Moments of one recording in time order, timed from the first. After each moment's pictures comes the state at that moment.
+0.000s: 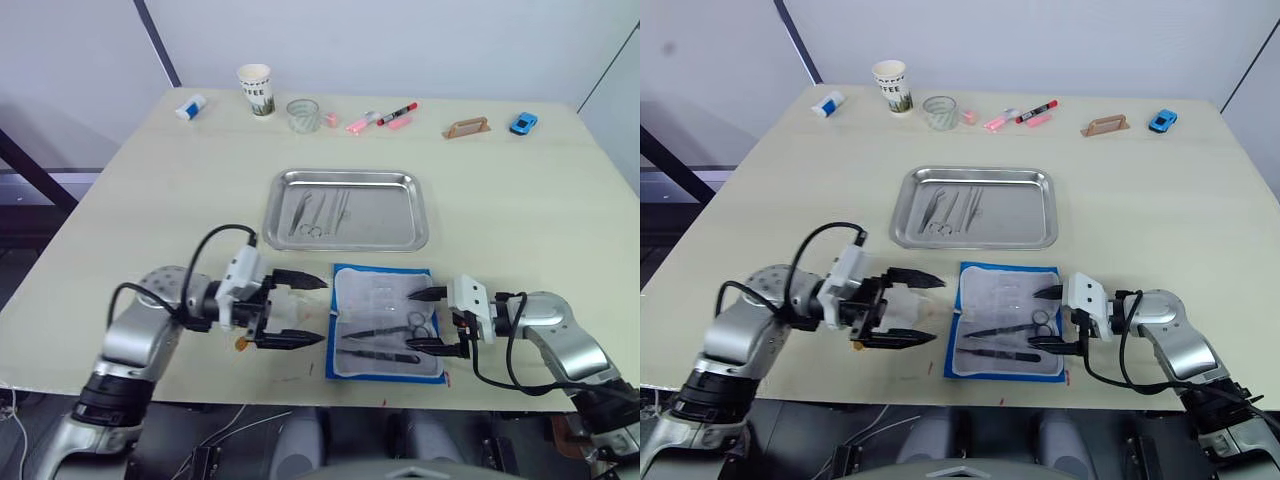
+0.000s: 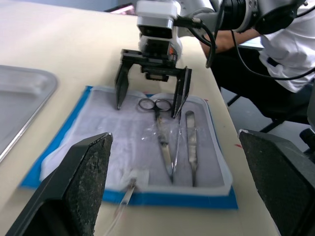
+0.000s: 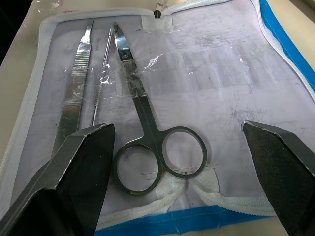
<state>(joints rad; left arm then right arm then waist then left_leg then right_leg) -0.24 0.70 -0.09 -0.13 -0.47 0.25 -1.43 -0.20 -0.63 0.24 -0.01 0.23 0.11 1.18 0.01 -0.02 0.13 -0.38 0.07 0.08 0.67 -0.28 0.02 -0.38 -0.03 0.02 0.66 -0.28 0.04</state>
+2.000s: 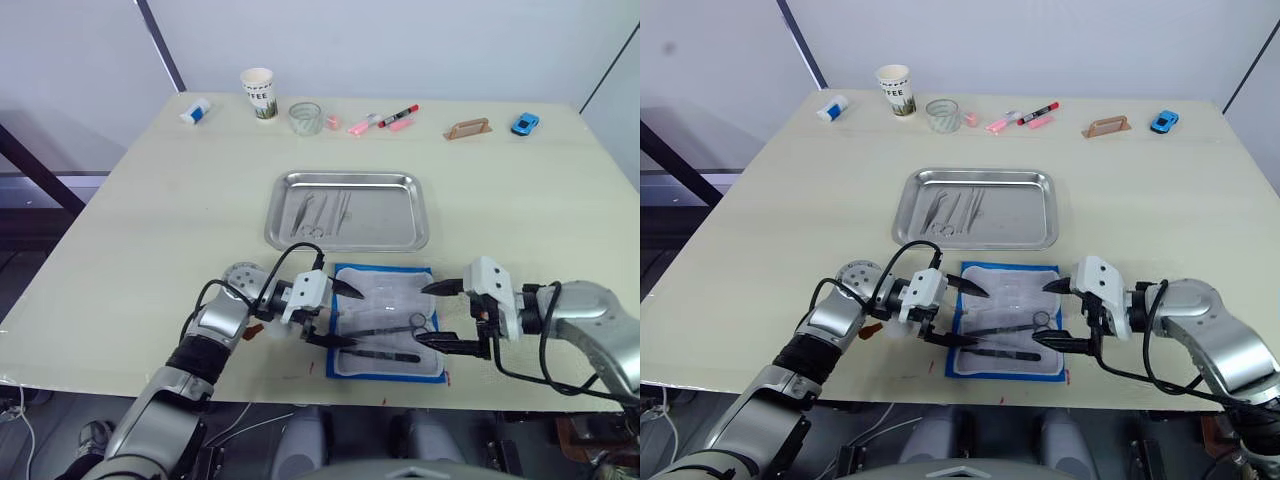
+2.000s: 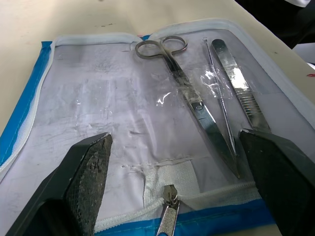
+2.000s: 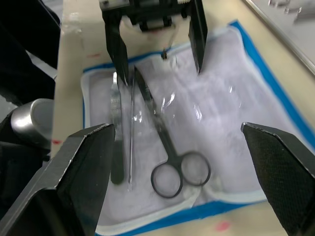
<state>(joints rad) -0.46 0.51 -0.32 0.36 -0.15 -0.21 -1.44 -0.23 -0.83 0.12 -0.54 0.44 0.71 1.02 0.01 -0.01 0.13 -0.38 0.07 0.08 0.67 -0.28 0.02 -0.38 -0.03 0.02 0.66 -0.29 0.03</state>
